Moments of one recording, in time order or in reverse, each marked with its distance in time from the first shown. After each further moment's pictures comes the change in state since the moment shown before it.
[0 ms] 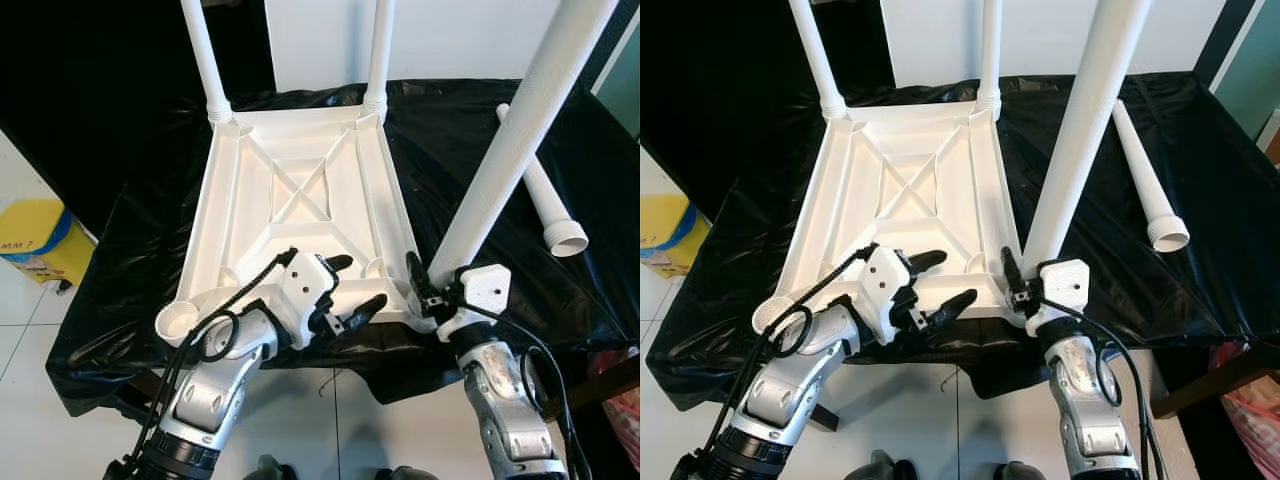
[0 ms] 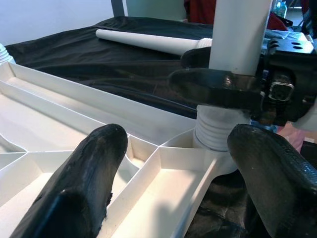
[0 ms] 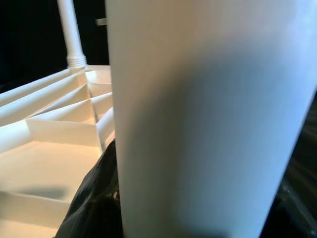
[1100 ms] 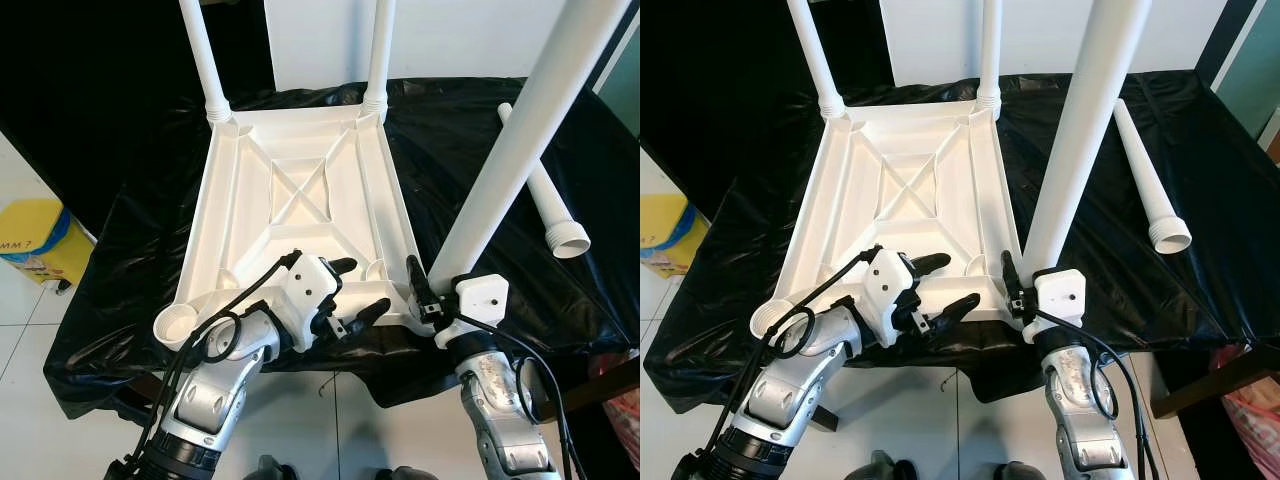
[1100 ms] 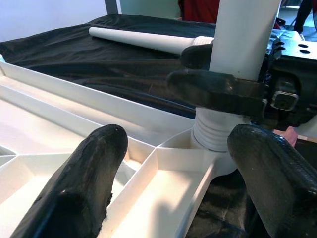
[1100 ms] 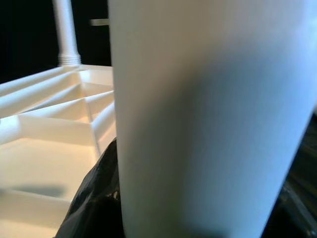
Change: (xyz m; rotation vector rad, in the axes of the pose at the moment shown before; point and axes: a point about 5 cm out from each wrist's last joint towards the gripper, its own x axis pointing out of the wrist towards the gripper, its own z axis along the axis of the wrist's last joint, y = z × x) left arm 0.002 -0.003 0.000 0.000 0.002 -0.013; right arm -0.011 0.006 0.003 -0.083 -0.058 -0.066
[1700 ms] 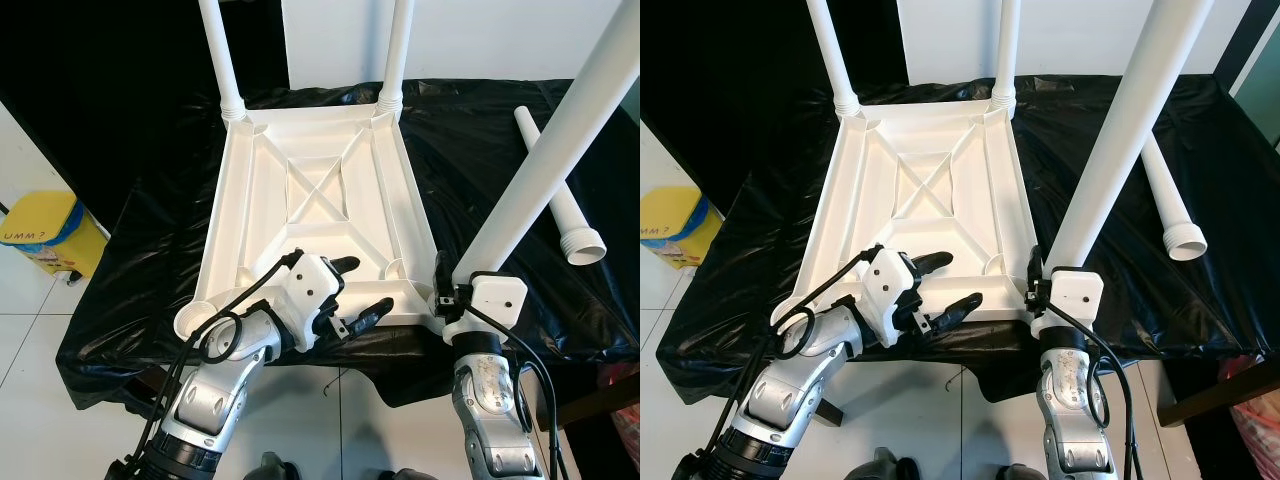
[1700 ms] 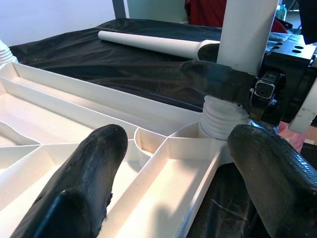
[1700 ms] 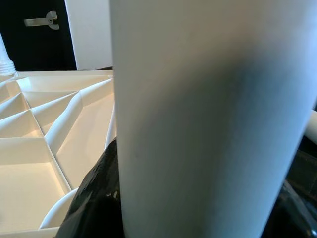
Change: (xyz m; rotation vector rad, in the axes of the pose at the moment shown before) left arm 0.000 -0.001 0.004 0.010 -0.015 -0.003; right arm -0.002 -0.009 0.001 0.008 0.004 -0.243
